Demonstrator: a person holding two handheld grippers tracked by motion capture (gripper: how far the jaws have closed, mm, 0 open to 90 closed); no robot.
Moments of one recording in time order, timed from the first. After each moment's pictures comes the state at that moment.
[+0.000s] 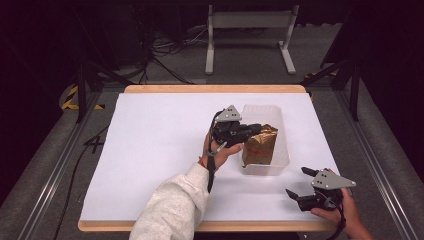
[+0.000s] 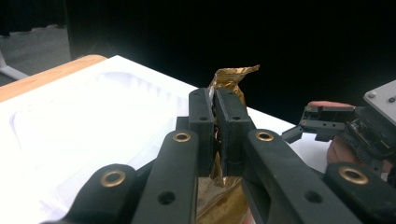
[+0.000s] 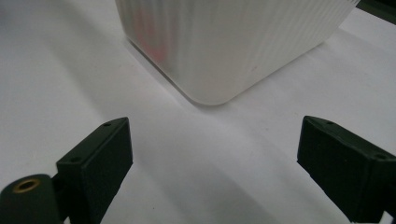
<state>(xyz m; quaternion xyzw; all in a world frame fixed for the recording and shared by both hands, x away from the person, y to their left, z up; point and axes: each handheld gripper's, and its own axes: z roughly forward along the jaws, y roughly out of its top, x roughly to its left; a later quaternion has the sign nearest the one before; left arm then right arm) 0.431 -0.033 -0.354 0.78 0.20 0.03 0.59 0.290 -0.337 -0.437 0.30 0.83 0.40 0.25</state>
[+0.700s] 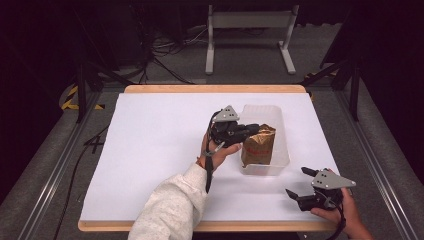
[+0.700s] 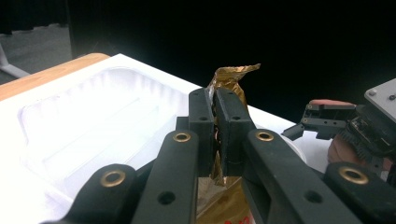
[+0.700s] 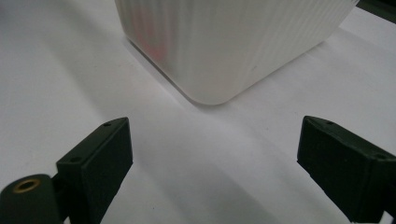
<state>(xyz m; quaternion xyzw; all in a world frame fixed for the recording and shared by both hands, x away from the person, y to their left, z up) 0.431 -0.028 -0.356 0.78 0.20 0.03 0.59 0.291 -0.337 -0.437 0.30 0.83 0.40 0.25</state>
